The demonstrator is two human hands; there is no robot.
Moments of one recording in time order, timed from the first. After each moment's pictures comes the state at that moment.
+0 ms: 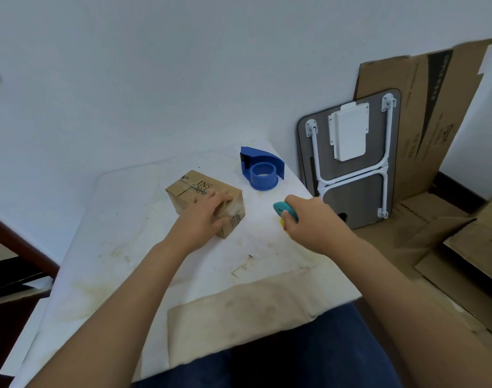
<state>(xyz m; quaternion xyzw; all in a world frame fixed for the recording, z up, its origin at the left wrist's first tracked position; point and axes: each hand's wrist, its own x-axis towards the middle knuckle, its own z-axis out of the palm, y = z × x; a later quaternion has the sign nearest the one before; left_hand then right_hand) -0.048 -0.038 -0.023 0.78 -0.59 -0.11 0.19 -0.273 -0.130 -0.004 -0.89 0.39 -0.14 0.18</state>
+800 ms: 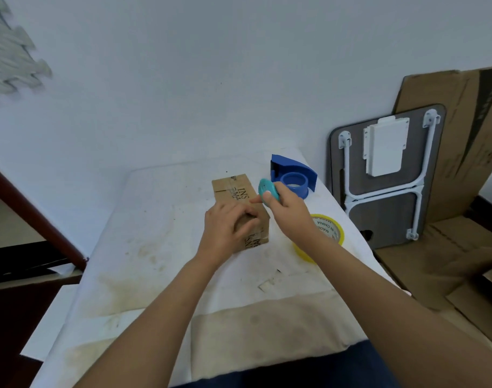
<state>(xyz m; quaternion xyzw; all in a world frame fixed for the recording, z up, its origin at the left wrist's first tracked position) -0.033 -0.041 -0.053 0.71 -0.59 0.06 0.37 -0.166 -0.134 -0.016 -0.78 0.30 -0.31 0.45</state>
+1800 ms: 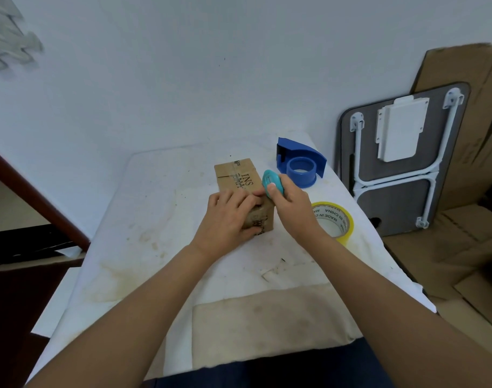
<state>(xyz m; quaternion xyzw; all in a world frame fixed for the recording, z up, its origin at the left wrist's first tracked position) -0.020 -0.038 -0.070 0.71 -0.66 0.17 0.17 -0.156 -0.137 -0.044 -0.77 0.30 -0.35 0.45</state>
